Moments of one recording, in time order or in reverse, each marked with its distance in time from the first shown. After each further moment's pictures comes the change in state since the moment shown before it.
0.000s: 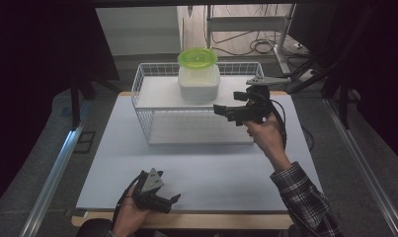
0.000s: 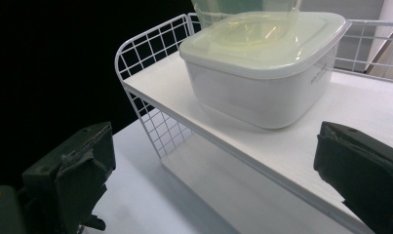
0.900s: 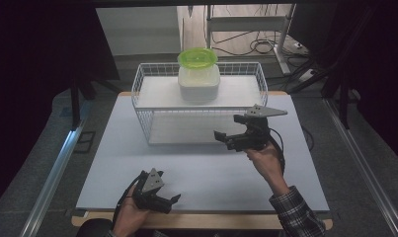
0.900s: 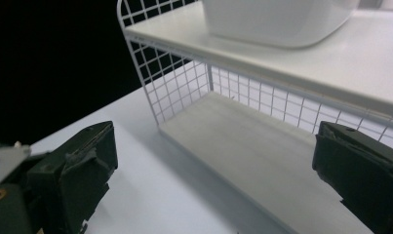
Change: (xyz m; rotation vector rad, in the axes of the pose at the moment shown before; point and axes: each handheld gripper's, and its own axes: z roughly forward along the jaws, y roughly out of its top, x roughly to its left) left arm 0.000 0.000 0.001 0.004 0.000 0.002; right arm 0.013 -0.068 -0.003 0.006 -0.018 -0.058
